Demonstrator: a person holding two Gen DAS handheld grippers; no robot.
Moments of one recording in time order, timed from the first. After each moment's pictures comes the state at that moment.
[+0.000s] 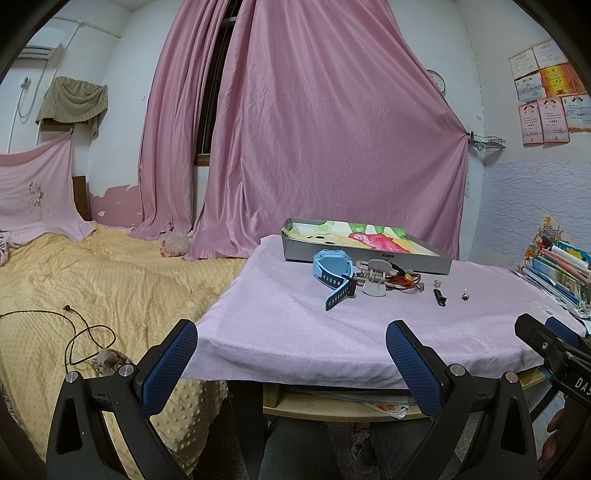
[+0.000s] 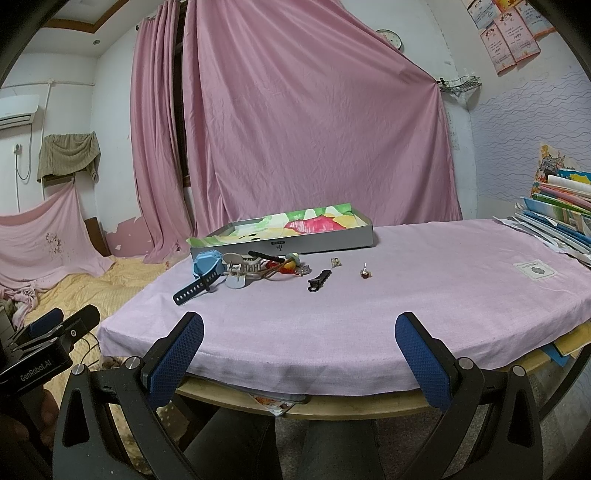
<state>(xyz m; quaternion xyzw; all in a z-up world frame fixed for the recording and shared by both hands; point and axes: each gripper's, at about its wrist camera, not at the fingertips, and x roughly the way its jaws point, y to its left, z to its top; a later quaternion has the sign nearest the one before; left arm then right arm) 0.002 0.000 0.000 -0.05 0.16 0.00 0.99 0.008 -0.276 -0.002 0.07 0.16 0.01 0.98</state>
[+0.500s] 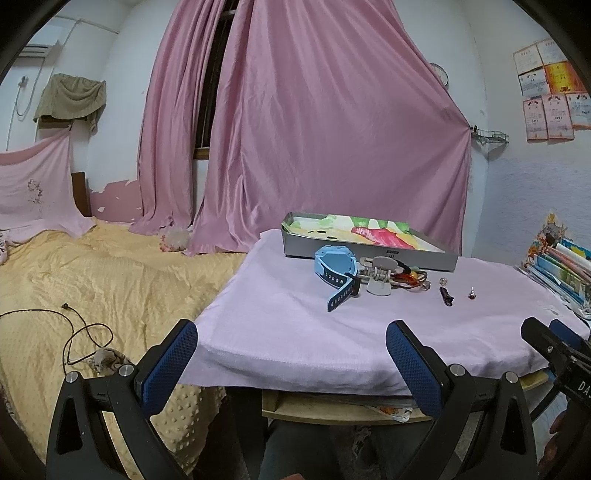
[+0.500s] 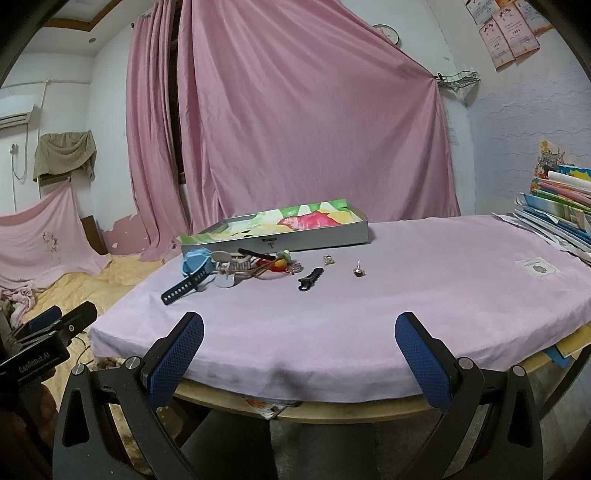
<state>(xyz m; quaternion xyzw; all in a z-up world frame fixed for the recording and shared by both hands) 0.019 0.003 -0.011 -0.05 0.18 0.01 0.98 0.024 -0.284 -0.006 0.07 0.17 0.00 0.98</state>
